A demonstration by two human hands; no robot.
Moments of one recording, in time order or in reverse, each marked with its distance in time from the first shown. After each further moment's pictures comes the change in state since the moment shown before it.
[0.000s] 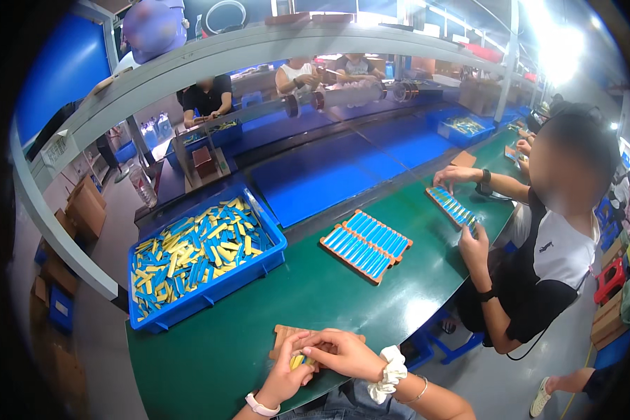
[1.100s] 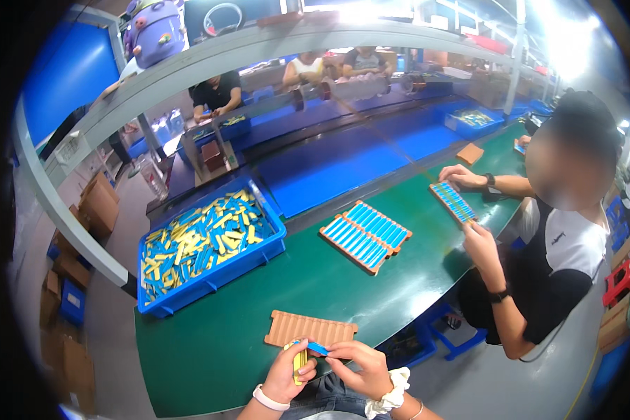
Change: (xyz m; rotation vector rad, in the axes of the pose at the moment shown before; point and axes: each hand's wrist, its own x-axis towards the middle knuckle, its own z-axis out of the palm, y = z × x) left_hand -0.009 -0.004 0.030 -0.802 0.192 -0.302; right_hand -0.060 0.022 -0.005 -0.418 0.398 -0.566
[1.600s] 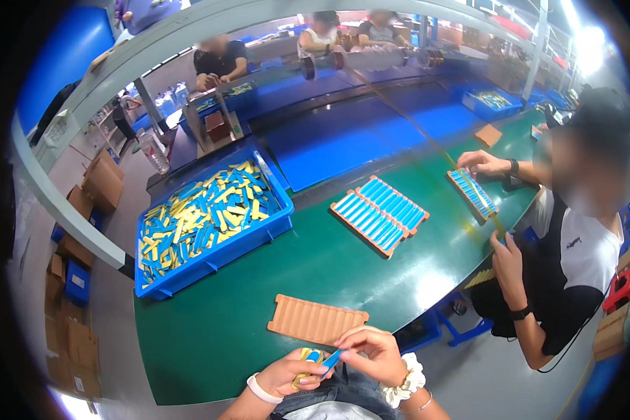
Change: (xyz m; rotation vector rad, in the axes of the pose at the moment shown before) left_hand -0.010 0.006 -0.018 0.188 -0.276 -0.419; right_hand -0.003 0.015 -0.009 0.626 -0.146 0.388
